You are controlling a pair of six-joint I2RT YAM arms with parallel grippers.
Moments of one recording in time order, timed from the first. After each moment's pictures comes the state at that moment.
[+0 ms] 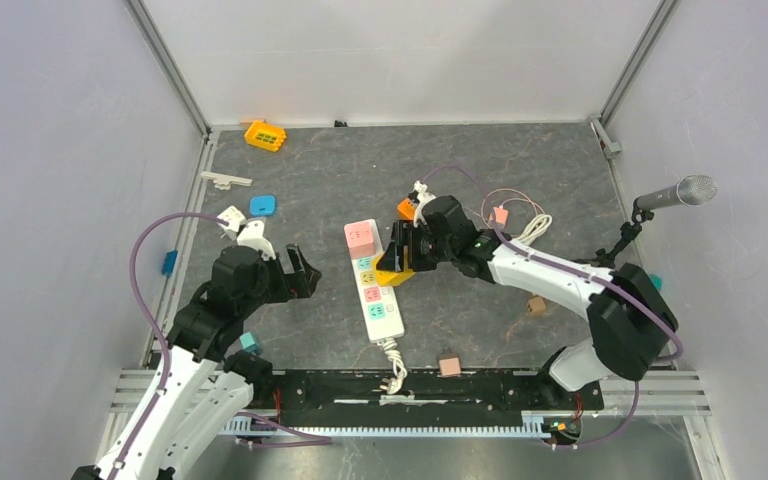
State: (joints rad) left arm -0.39 0.56 0.69 -0.73 -0.02 -0.47; right arm 0.77 1.47 0.95 -0.14 -0.23 0.67
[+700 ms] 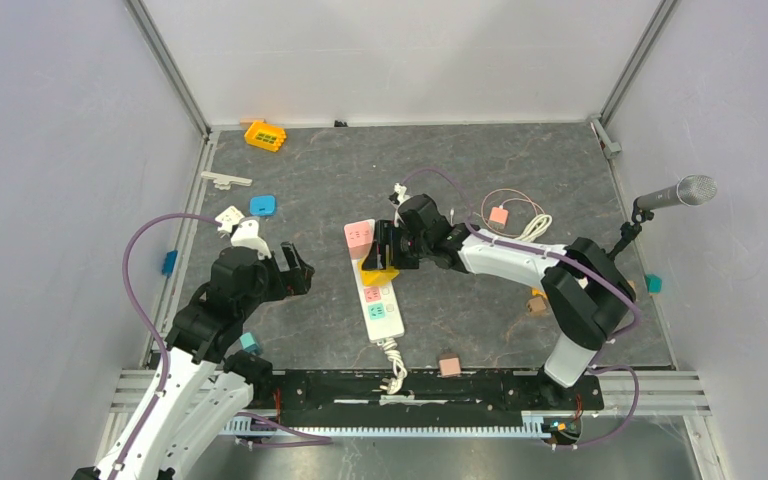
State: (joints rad) left arm -0.39 0.55 0.69 -0.72 -0.13 -0.47; right arm 0.80 1.71 1.07 -0.10 -0.23 0.71
